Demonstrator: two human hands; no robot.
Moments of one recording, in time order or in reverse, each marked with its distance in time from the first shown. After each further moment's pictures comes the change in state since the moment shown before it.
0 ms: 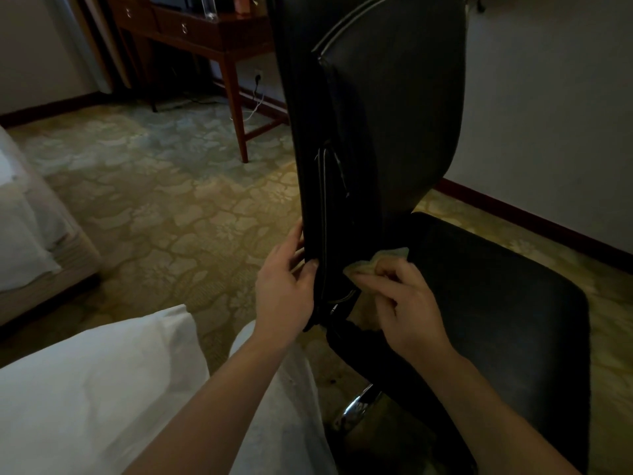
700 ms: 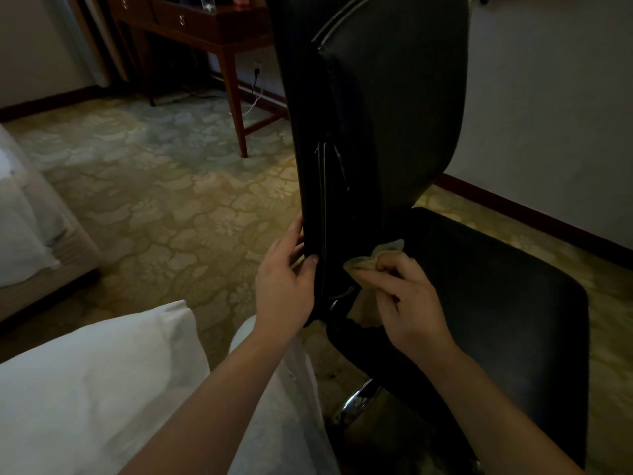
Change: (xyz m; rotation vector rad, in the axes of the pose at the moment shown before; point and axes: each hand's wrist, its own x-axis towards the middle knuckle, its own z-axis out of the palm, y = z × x) left_hand 0.000 -0.001 0.001 0.009 0.008 0.013; right_hand 0.000 0.001 0.000 0.044 -0.012 -0.002
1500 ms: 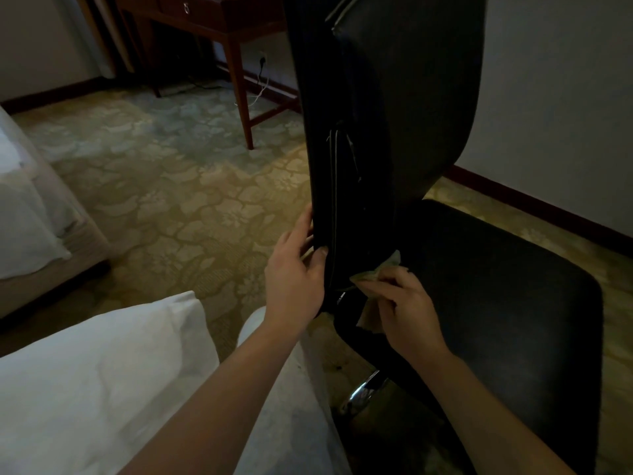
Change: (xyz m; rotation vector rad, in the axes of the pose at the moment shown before) left_hand 0.002 -0.007 0.001 0.043 0.006 -0.007; right_hand -0.021 0.025 0.033 -0.069 -0.031 0.107
